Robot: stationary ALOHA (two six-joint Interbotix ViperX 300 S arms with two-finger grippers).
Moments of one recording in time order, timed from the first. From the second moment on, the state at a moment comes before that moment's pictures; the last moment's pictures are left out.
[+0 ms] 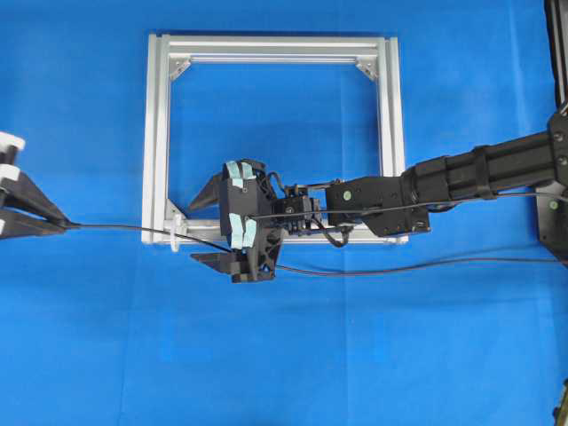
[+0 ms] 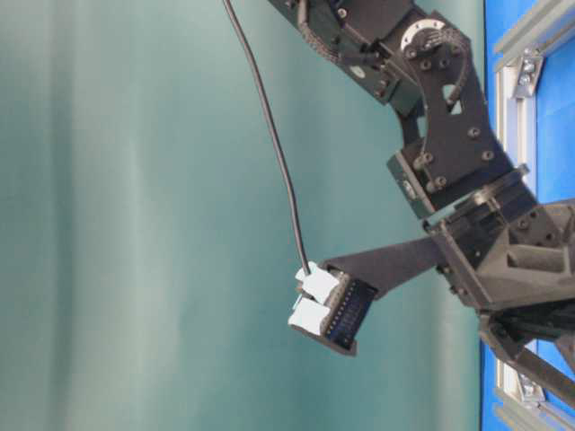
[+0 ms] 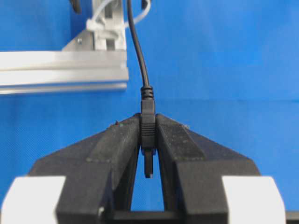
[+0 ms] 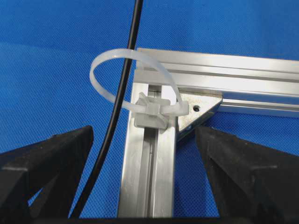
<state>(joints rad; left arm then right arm) -0.19 -1.09 1.28 -0.06 0.39 -0.11 0.06 0.46 0.35 -0.03 -0.36 0.16</state>
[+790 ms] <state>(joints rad) -0.18 -1.15 1.28 -0.05 0.44 -0.12 0.06 0.46 0.35 -0.03 -0.36 0.16</state>
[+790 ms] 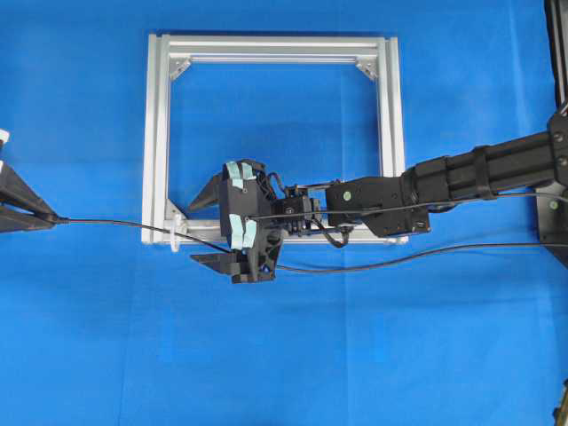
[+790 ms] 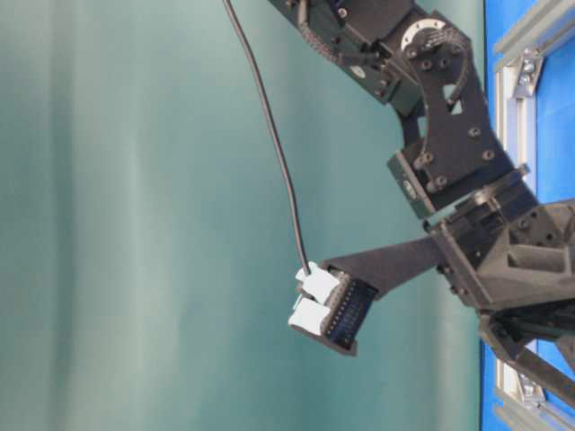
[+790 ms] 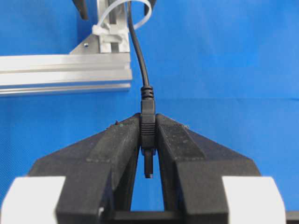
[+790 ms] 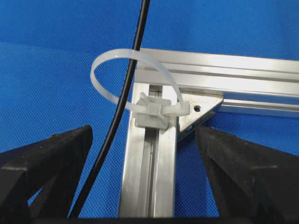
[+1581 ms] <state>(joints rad) -0.18 -1.18 1.27 -0.05 0.38 -0.12 0.06 0.36 0.35 -0.02 -0.30 0.17</state>
